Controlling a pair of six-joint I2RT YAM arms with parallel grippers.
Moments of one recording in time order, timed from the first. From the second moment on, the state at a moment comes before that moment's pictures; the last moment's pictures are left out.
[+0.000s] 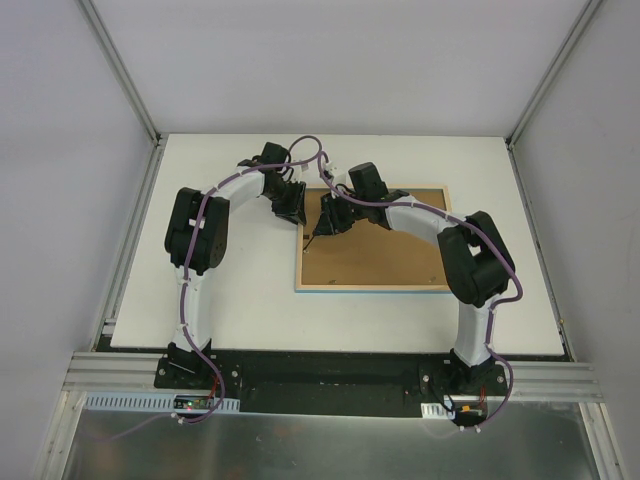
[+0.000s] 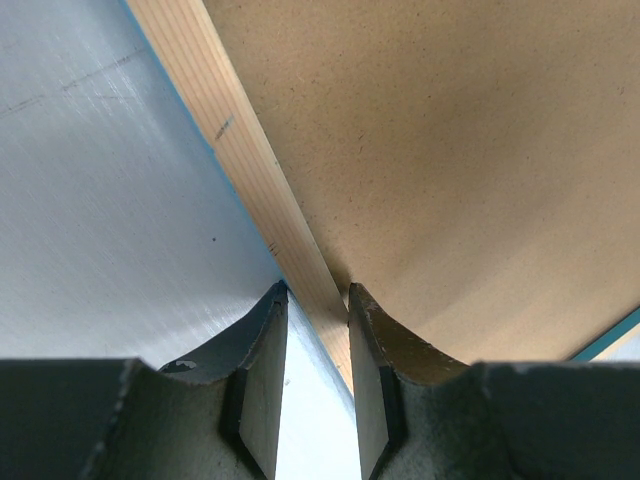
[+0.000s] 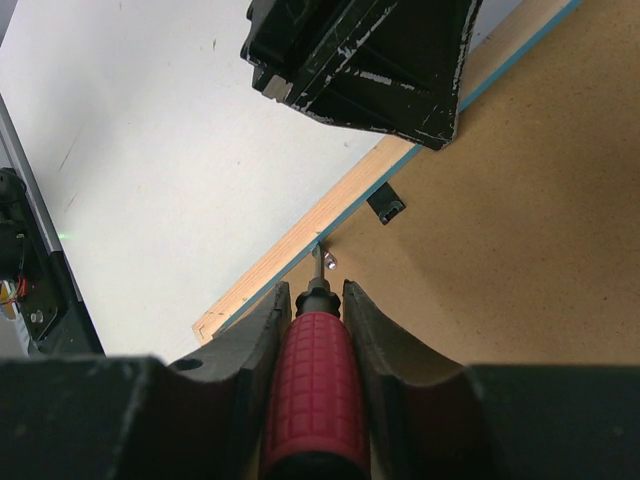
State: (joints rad) left arm -0.33 2.18 1.65 -0.62 0.47 -0.16; right arm 0.58 1.95 1.34 -0.16 -0.63 0.16
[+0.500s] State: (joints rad) left arm -0.33 2.18 1.65 -0.63 0.47 -0.16; right arm 0.59 1.95 1.34 -0.16 -0.64 0.13
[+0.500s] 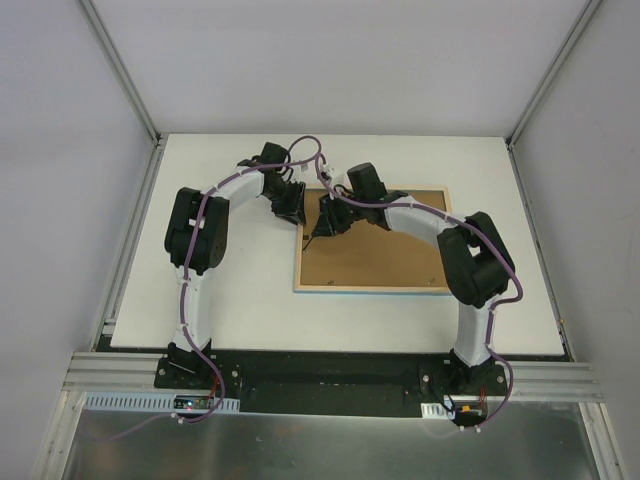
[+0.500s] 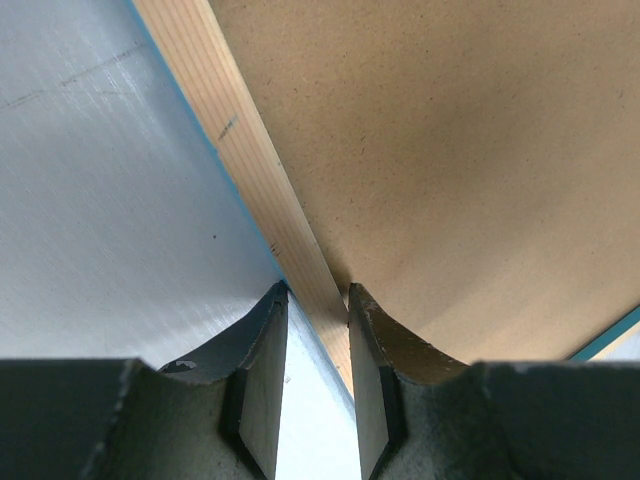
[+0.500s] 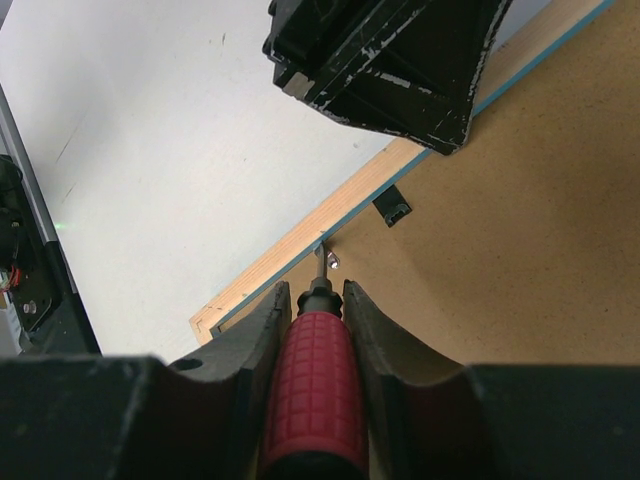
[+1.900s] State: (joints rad) left arm -0.33 2.18 1.65 -0.63 0.47 -0.17; right arm 0.58 1.89 1.33 -0.18 -0.58 0.22
